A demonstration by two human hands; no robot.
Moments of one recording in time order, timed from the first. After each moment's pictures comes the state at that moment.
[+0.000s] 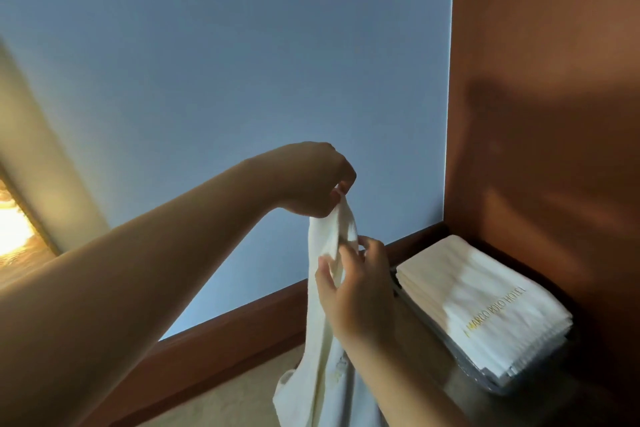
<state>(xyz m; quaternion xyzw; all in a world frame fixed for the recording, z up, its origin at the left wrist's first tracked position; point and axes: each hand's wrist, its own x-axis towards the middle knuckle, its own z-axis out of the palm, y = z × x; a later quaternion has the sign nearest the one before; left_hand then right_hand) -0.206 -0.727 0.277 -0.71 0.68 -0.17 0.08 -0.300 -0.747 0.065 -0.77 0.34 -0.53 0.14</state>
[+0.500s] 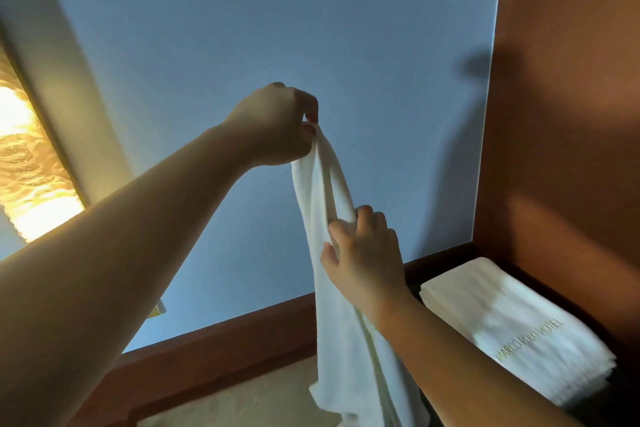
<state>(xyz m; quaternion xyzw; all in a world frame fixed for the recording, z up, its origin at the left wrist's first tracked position) -0.146 -0.681 0.338 -0.78 0.54 -0.27 -0.15 -0.265 -0.772 0.119 -0.86 0.24 -0.45 -0.05</state>
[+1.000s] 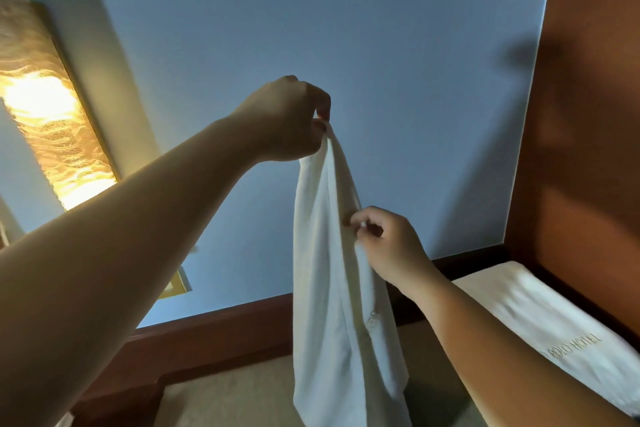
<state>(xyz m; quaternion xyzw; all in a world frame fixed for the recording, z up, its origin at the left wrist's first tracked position) -0.145 -0.671 0.337 -0.80 0.52 -0.27 -0.12 -0.274 -0.805 0.128 -0.81 0.14 -0.35 0.45</state>
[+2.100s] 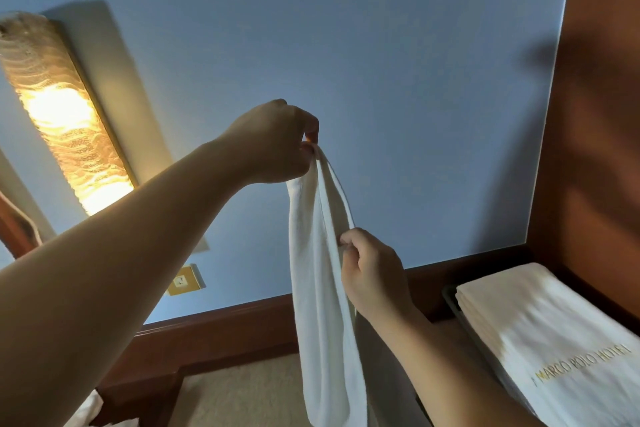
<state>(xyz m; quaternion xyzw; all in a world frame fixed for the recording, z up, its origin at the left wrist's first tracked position) -0.156 -0.668 0.319 -0.83 0.49 -0.26 -0.07 -0.265 -0.779 0.089 -0.82 0.10 -0.49 0.29</state>
